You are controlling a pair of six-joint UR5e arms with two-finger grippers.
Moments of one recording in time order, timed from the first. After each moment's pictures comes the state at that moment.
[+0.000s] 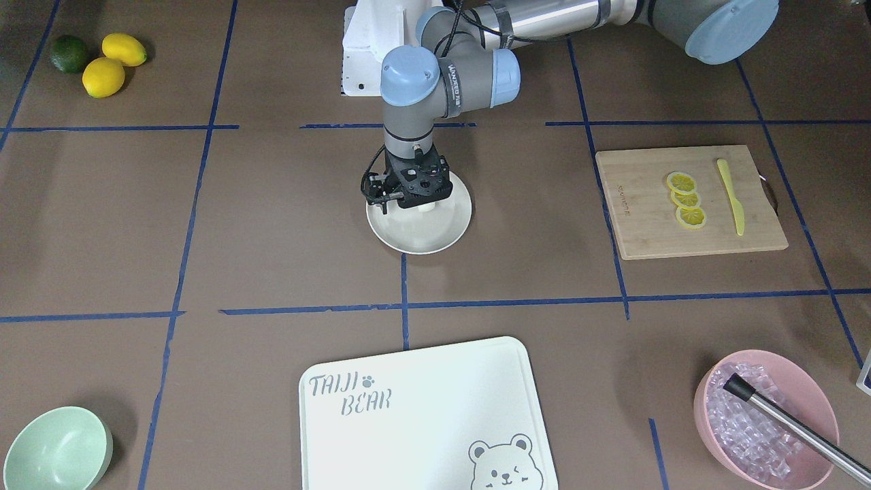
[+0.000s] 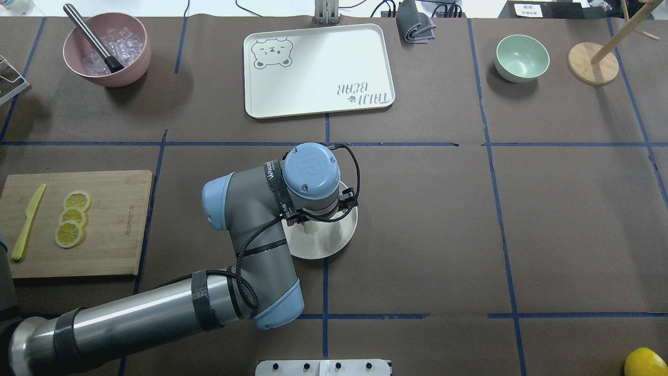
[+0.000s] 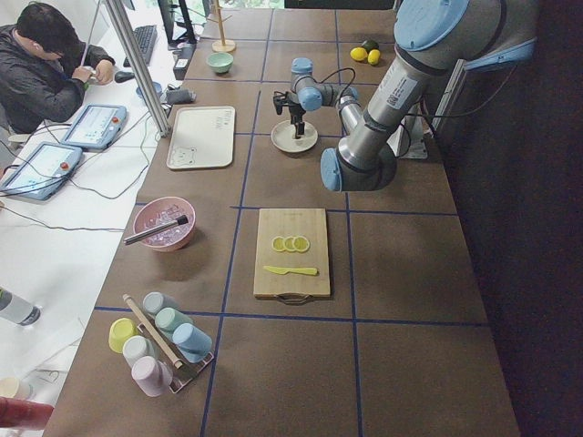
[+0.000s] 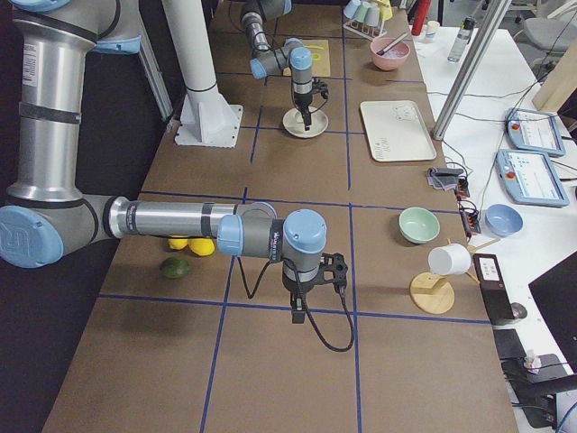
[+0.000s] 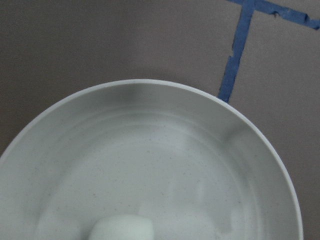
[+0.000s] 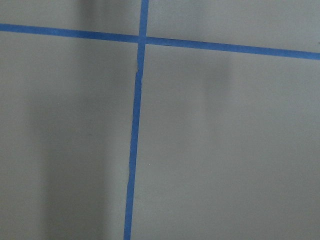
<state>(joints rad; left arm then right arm) -0.42 -2.42 -1.43 -1.67 -1.78 -1.57 1.58 -1.73 1.76 -1.63 2.28 -0.10</state>
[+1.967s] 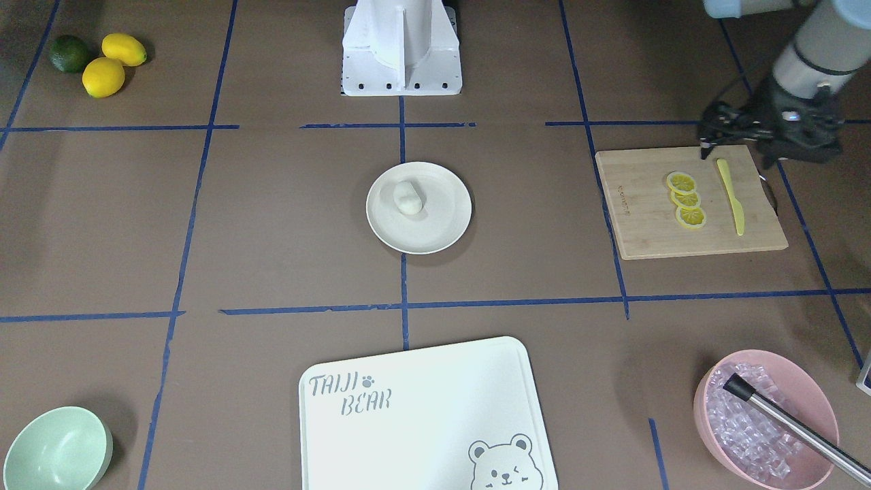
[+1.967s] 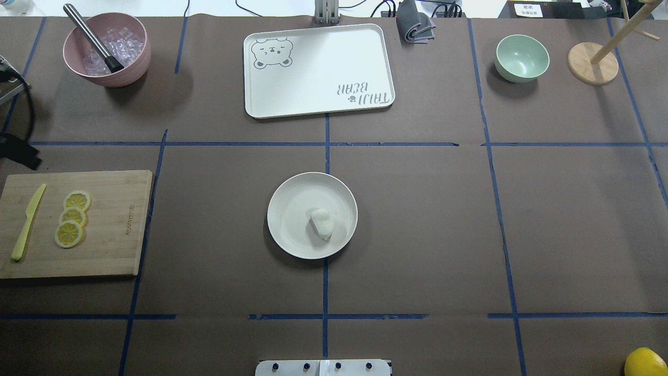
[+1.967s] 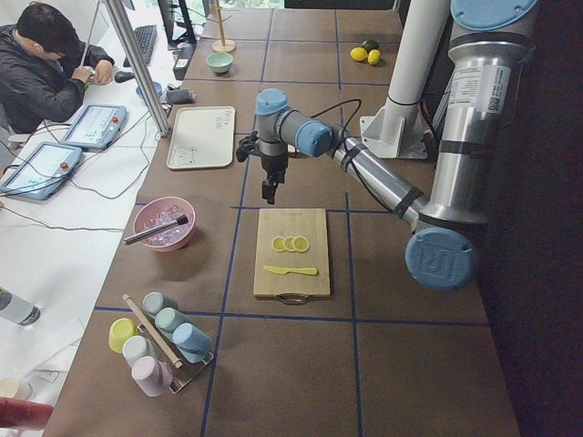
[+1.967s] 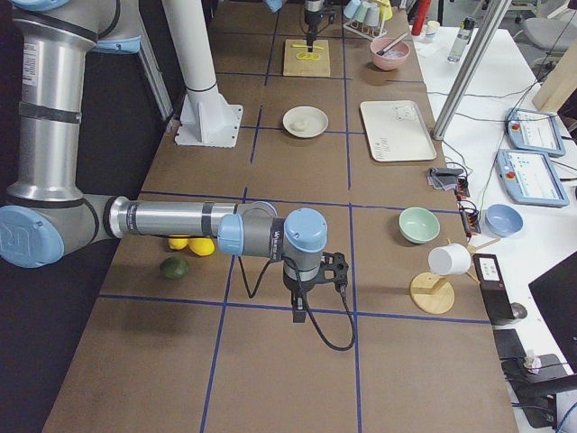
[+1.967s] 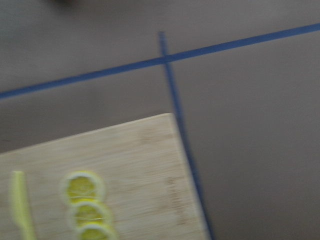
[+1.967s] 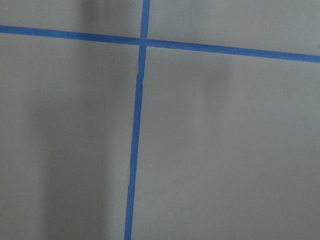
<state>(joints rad) -1.18 -1.62 -2.05 -1.38 -2.21 -0.21 1.58 -1.73 1.75 -1.63 2.28 -0.10</state>
